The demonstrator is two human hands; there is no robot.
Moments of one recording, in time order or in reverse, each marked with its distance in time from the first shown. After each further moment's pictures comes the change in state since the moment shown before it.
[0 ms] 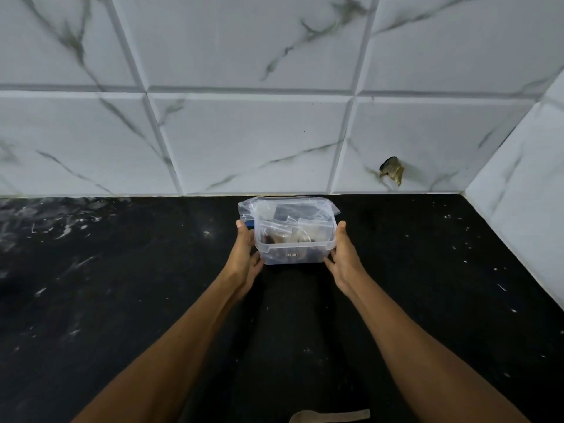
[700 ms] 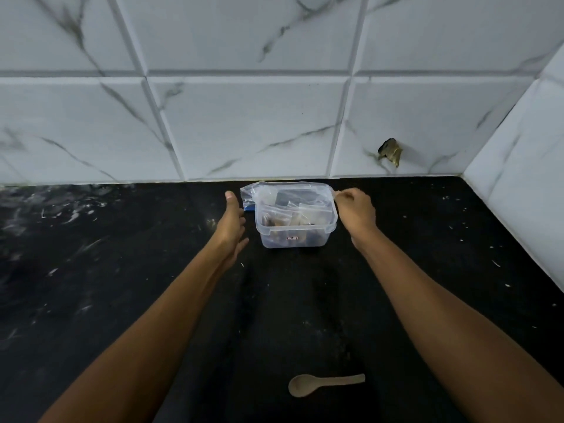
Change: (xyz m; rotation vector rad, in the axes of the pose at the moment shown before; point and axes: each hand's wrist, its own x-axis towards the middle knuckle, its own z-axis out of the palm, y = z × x) left_hand -0.021 0.028 -0.002 0.222 0.181 -0.023; right_hand -0.009 -0.049 -0.006 -0.677 0.293 -0.313
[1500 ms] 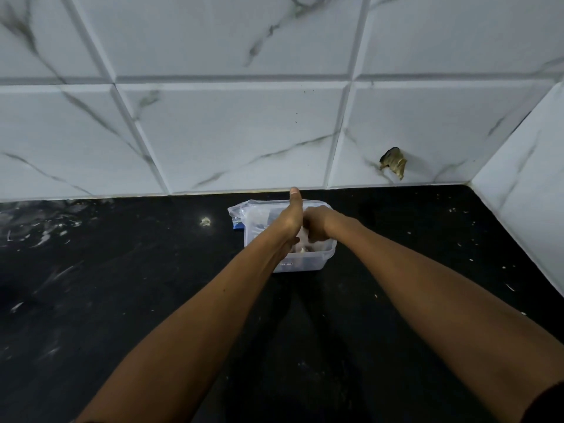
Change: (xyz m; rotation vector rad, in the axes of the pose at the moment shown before) left_hand 0.040 0.045 0.121 0.247 -0.089 -0.249; right_hand 0.064 -0.036 0.049 -1.075 -0.699 -0.261
